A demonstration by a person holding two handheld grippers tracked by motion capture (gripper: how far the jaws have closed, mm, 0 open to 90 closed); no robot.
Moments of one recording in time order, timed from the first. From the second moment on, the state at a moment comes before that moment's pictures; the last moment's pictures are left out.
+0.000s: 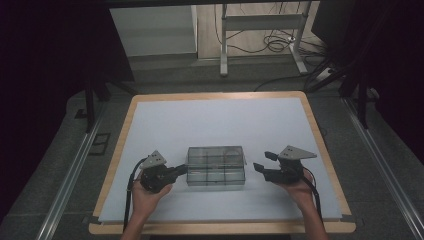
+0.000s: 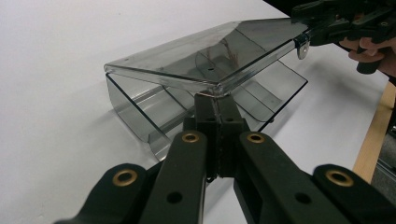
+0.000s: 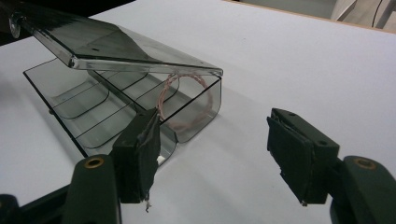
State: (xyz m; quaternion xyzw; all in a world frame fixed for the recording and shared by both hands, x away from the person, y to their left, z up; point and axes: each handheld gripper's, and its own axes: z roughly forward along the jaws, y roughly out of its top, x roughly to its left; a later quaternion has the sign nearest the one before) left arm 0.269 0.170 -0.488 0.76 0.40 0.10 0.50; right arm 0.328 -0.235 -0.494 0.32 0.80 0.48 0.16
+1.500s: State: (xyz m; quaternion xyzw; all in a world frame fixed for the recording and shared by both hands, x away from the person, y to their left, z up) left arm 0.259 0.173 -0.507 0.78 0.41 0.08 0.46; right arm 0.327 -0.240 -0.499 0.33 0.80 0.48 0.16
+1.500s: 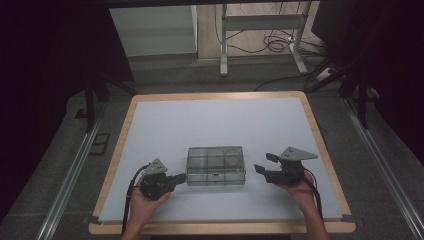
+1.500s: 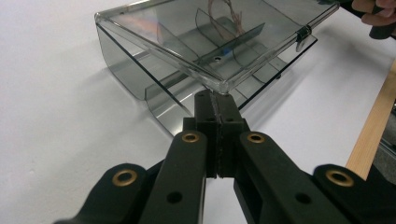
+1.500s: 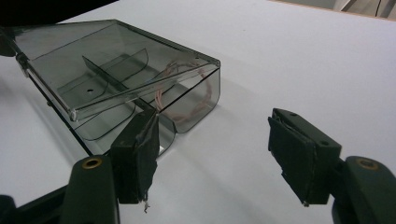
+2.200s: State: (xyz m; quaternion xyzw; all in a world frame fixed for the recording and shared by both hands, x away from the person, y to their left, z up) left arm 0.260 0.170 -0.515 0.79 0.41 0.07 0.44; right arm 0.328 -0.243 -0.501 0.33 0.80 0.48 0.16
